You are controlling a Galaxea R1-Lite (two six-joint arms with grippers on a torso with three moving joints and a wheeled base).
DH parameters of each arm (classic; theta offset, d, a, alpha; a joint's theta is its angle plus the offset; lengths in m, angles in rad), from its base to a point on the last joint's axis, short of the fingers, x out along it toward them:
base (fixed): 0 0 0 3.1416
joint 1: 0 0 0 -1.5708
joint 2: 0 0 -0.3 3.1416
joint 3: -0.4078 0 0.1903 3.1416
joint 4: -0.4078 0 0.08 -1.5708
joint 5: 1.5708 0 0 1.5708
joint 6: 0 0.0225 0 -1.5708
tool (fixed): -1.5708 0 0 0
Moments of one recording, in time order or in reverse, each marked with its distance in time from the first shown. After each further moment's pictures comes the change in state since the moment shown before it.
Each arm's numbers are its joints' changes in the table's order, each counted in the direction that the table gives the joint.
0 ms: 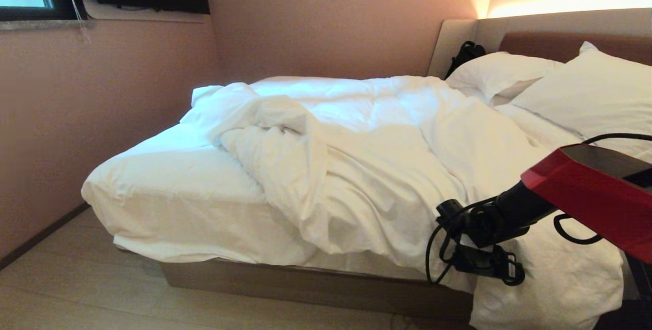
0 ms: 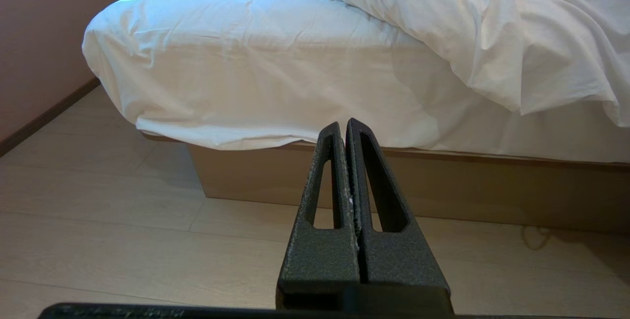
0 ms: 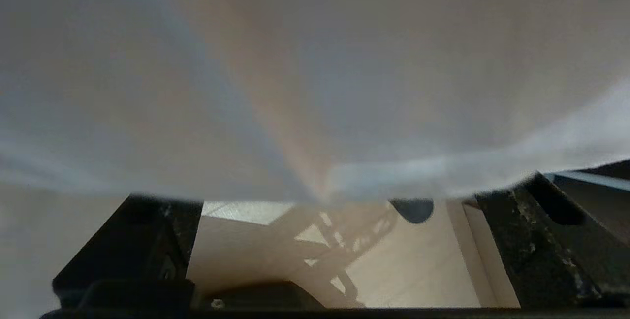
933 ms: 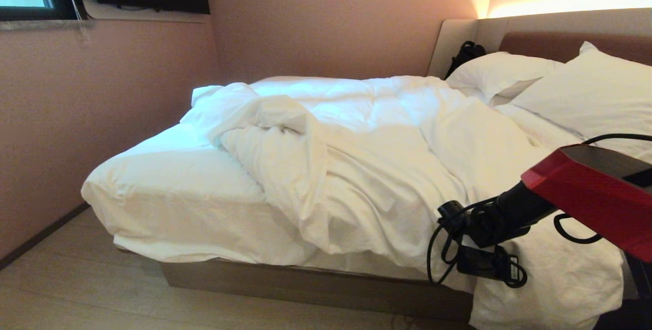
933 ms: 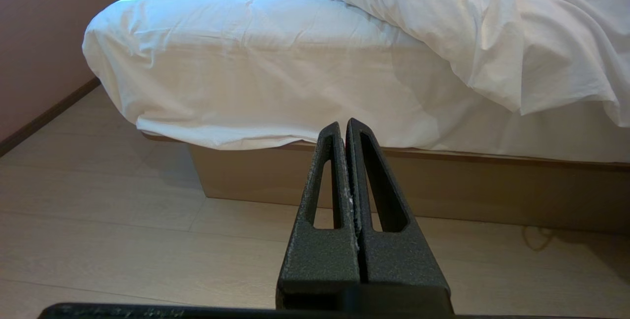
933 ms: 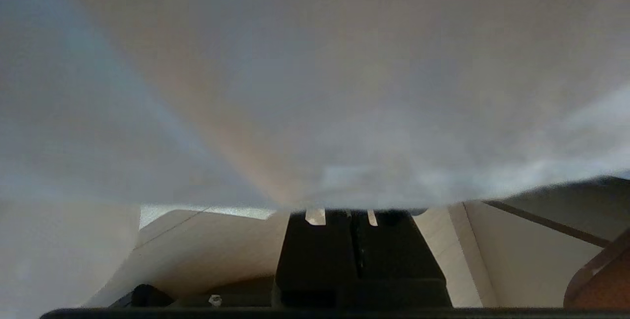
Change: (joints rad) left arm 0.000 0.000 0.000 0.000 0.000 0.000; right arm 0.010 -0.003 0.000 -0.021 0.005 0.017
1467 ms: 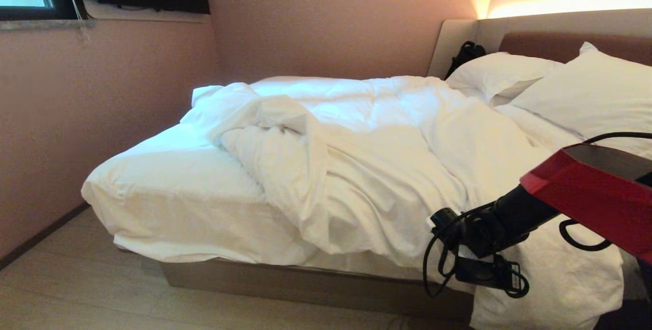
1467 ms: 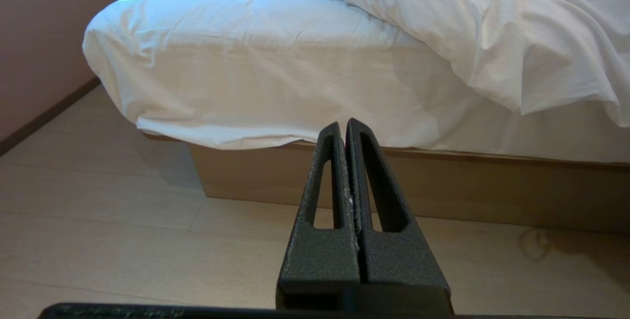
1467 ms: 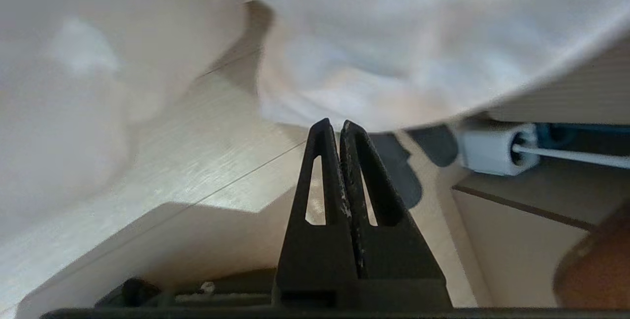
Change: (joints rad) left arm 0.000 0.000 0.000 0.000 0.000 0.000; right arm -0.080 0.055 0.077 -0.035 -0.054 0.094
